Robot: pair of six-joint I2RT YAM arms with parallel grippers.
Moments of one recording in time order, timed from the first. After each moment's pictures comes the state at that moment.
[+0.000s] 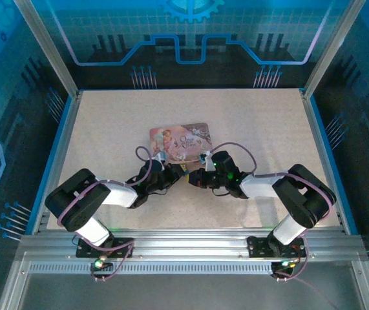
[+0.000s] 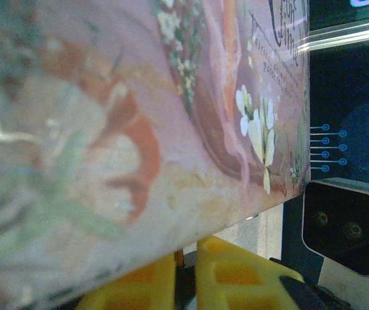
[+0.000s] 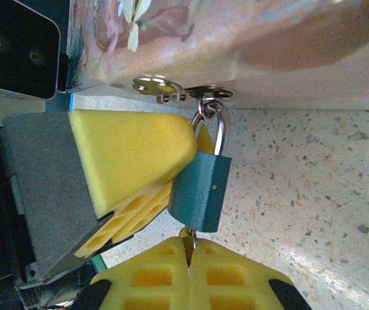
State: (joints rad) left arm -0.65 1.59 0.42 0.73 0.14 -1.27; right arm 0.68 1.61 0.58 0.42 -0.48 0.89
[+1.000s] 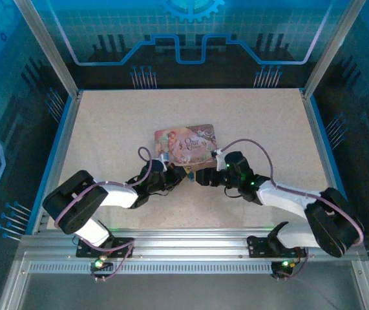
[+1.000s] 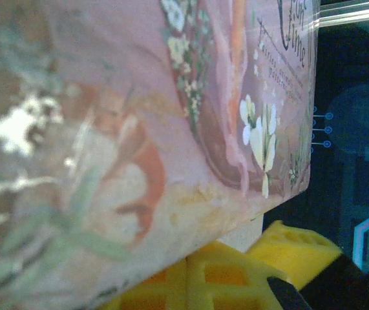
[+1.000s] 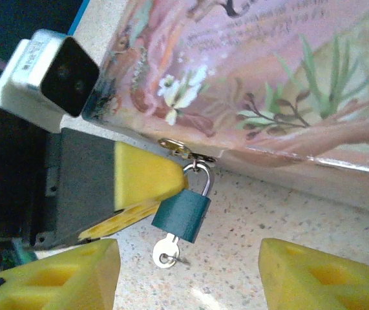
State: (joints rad) left arm -0.67 1.56 0.43 0.69 0.20 -1.33; right arm 0.65 1.28 0.51 0.20 -0.28 0.53
